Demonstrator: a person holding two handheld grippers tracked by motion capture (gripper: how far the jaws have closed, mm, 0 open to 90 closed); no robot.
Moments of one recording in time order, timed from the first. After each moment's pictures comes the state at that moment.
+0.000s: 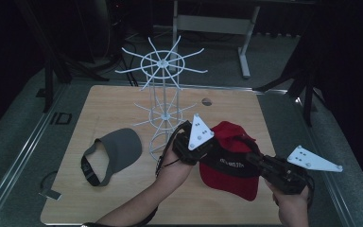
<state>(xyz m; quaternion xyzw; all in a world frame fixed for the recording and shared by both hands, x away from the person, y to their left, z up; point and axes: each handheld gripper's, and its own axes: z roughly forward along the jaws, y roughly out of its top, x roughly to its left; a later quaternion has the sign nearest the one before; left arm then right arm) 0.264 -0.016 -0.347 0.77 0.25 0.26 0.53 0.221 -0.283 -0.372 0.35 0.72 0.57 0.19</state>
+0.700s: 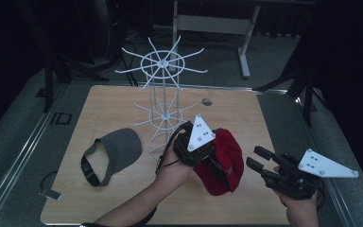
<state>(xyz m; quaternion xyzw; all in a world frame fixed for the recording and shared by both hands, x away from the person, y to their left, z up) 0.260 -0.013 -0.342 0.77 0.23 0.23 0.54 0.208 -0.288 -0.352 0.28 0.73 0.59 0.20</state>
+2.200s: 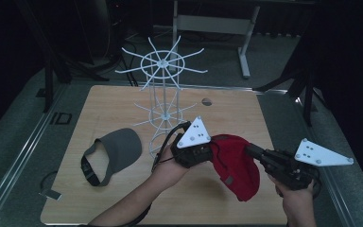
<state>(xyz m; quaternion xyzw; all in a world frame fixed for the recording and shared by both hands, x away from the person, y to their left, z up) 0.265 -0.005 -0.345 0.79 0.16 0.15 0.57 0.225 -0.279 -0.340 0.25 0.74 0.60 0.18</state>
